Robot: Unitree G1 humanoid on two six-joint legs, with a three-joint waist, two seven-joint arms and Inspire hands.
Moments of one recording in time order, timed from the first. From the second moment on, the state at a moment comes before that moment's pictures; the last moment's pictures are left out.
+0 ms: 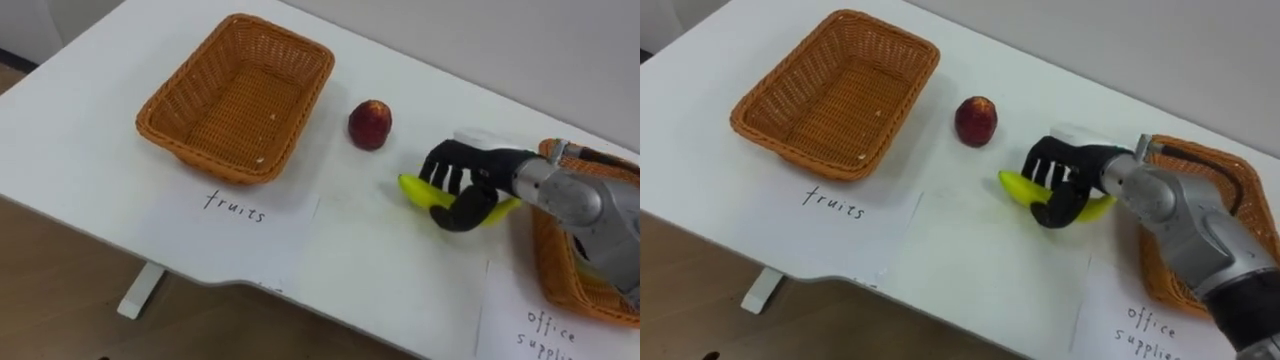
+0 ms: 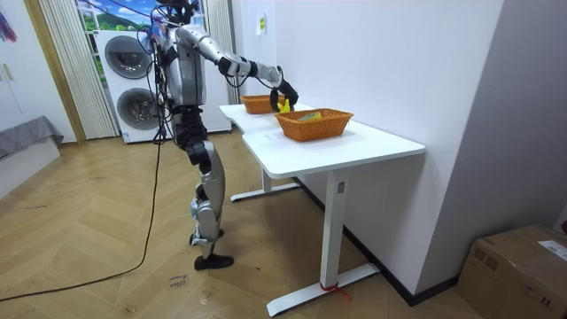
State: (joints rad) left arm 0.16 0.44 0.00 0.92 0.41 0.04 0.01; right arm -0.39 -0.74 0.33 0.20 -0.42 0.04 0.40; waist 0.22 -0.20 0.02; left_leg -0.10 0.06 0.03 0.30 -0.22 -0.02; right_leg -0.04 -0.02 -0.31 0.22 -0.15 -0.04
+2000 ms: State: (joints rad) left arm 0.44 0.37 0.07 0.77 0.52 0.13 -0.12; right arm -0.37 -0.69 0.34 -0.13 -0.36 0.10 0.25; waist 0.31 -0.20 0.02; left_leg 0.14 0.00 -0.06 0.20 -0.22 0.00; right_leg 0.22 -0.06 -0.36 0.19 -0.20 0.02
